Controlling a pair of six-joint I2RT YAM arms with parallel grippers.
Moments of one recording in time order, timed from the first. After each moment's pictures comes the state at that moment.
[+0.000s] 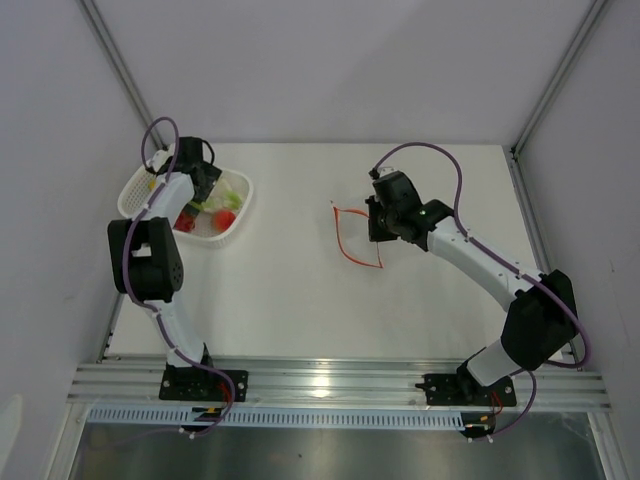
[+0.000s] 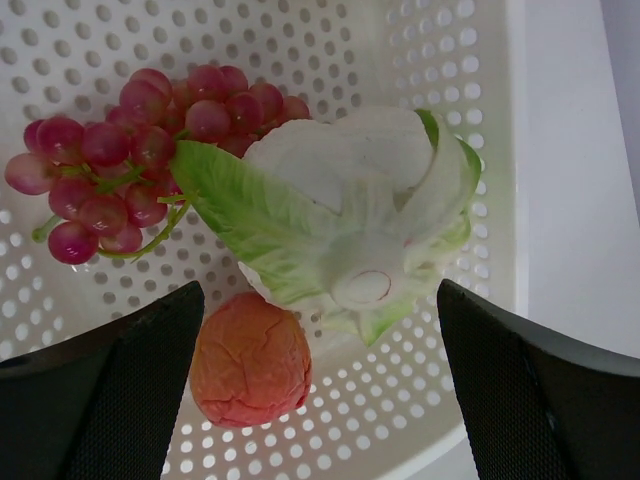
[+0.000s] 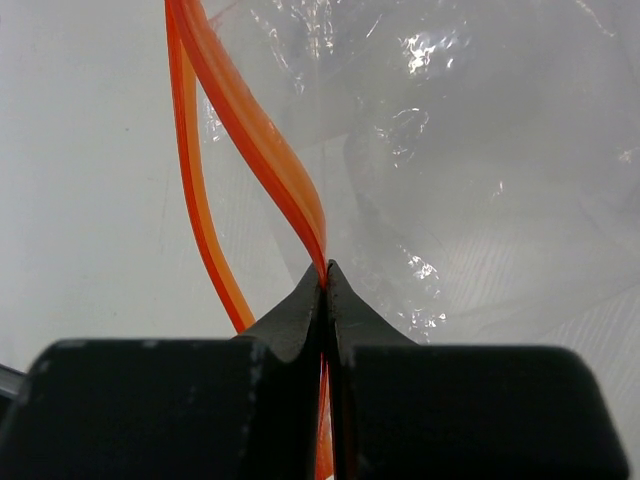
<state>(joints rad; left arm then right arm) 0.06 1.89 1.50 -0.54 -0.34 -1.00 0.61 1.53 1.28 -0.57 0.09 0.38</state>
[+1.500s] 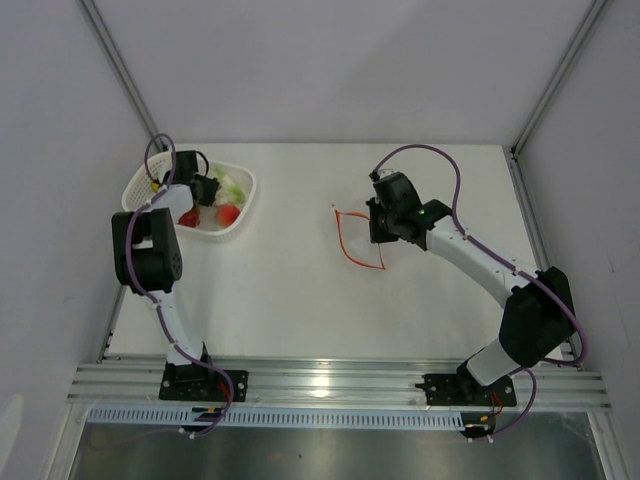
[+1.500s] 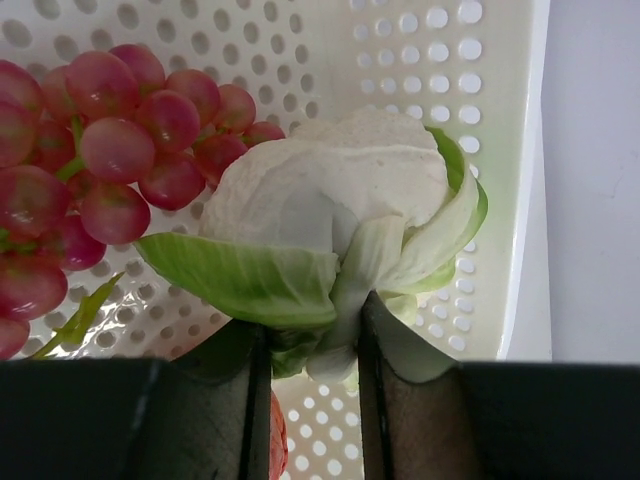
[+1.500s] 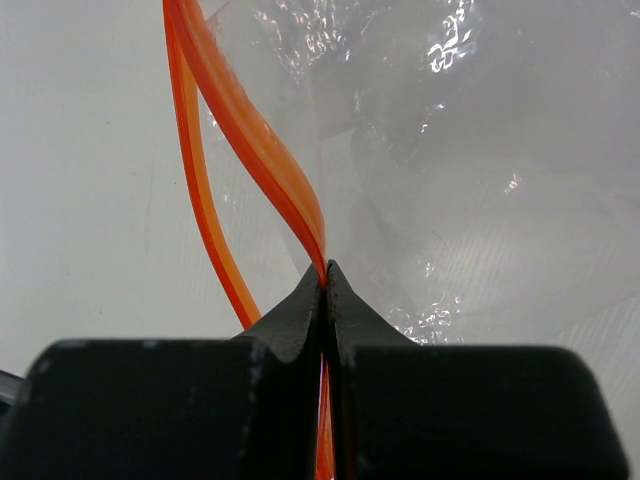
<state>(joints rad) 0.12 2.00 1.40 -0.19 -0.08 -1.10 0.59 1.55 1.27 -0.57 0.08 0.36</state>
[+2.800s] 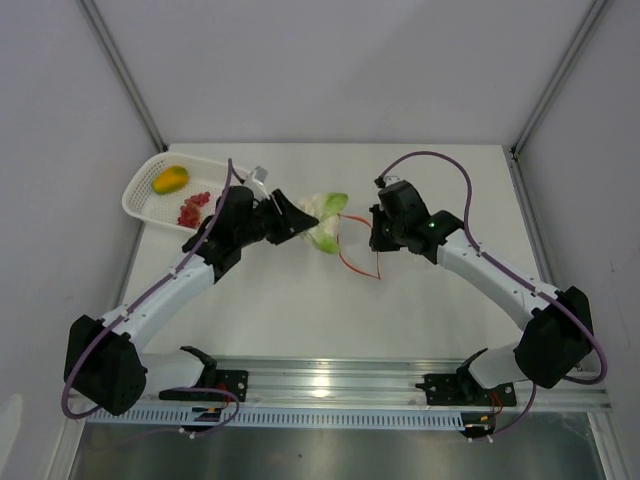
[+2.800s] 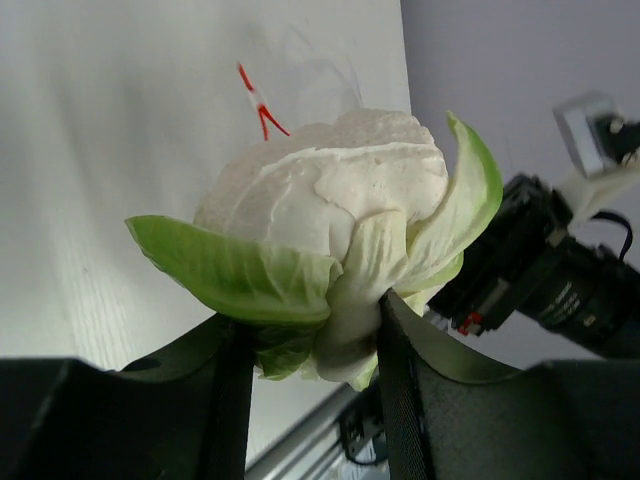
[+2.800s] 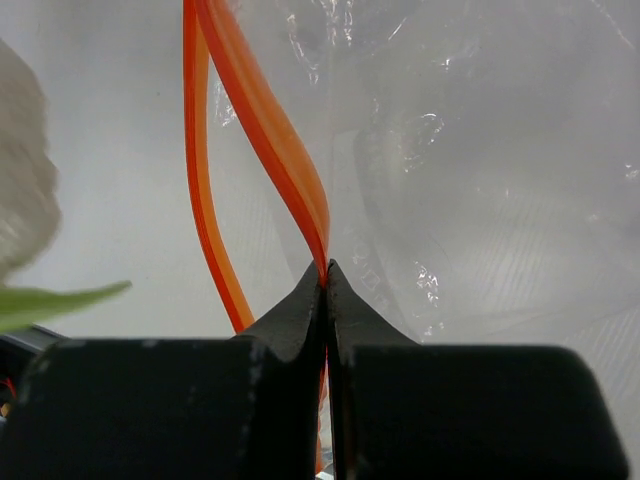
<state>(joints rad) -0.42 1.21 0.91 -0.08 0.29 -0.91 0.63 1.43 1.21 -0.59 0.06 0.45</state>
